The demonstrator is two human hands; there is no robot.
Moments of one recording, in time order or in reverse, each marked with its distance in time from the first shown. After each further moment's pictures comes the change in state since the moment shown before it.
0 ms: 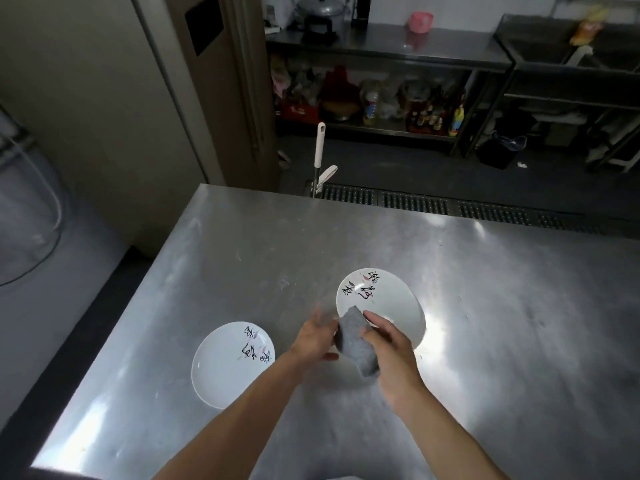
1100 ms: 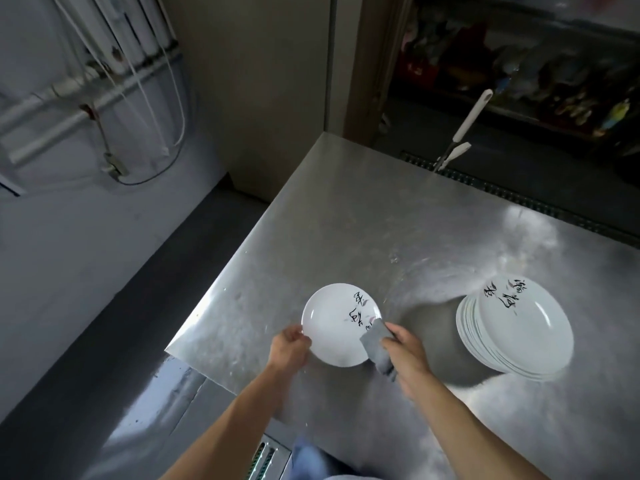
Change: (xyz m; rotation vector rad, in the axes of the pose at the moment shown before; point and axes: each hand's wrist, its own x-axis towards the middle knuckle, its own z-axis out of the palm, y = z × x) left_hand -0.061 -0.139 -0.214 -0.337 0.457 -0.204; right_hand 0.007 0.117 0.150 -0.521 -0.147 0.212
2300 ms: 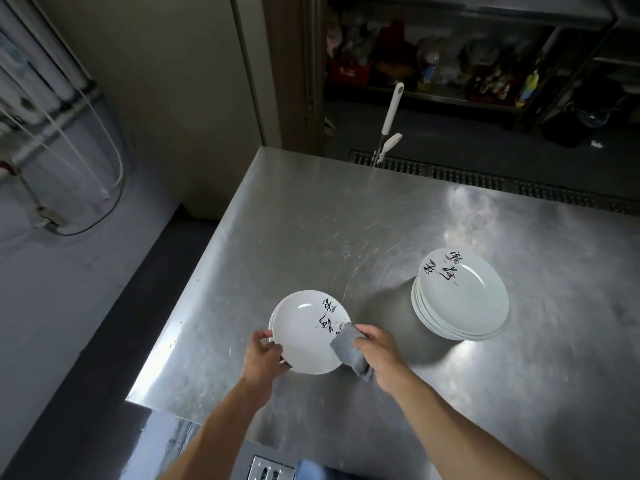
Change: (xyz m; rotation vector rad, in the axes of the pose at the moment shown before) left_hand -0.006 0.007 0.025 -0.113 -0.050 0.058; right_hand 0.015 0.020 -0.026 0.029 0.015 0.018
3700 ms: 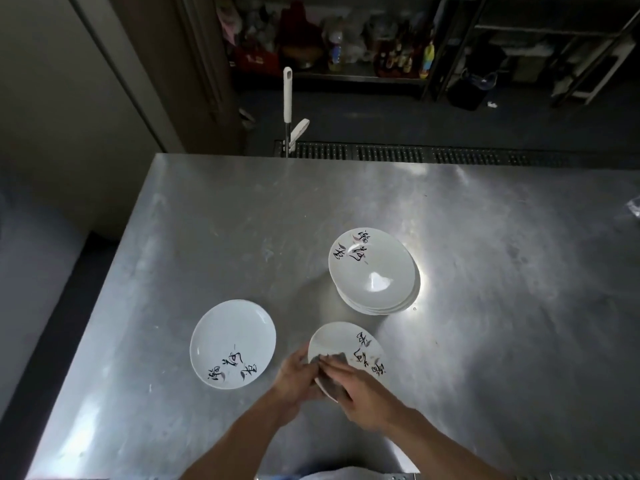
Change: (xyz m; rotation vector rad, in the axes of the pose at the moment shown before) left_hand -0.050 -0.058 0.149 0.289 -0.552 -0.195; right_hand -0.036 0.095 -0.109 -0.630 -0.252 -0.637
